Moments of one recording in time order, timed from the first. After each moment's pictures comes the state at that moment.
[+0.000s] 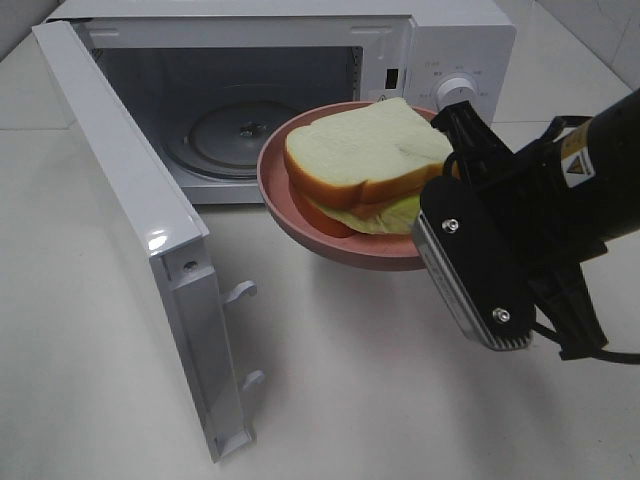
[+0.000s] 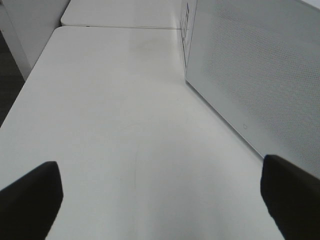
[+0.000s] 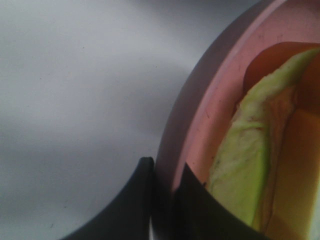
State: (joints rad) left arm 0.02 0.00 -0.50 -0.07 1.04 0.02; right arm 0.65 1.28 -0.74 -0.05 0.46 -1.39
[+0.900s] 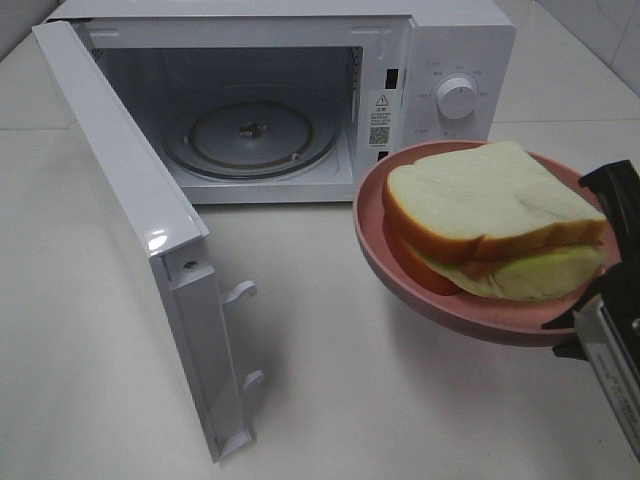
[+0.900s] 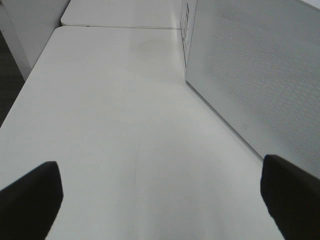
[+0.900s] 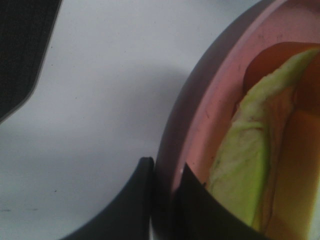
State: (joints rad) left arm 0.02 0.00 -0.50 -0.07 1.04 0.02; right arm 0.65 0.91 -0.52 -0.10 0.64 -1.21
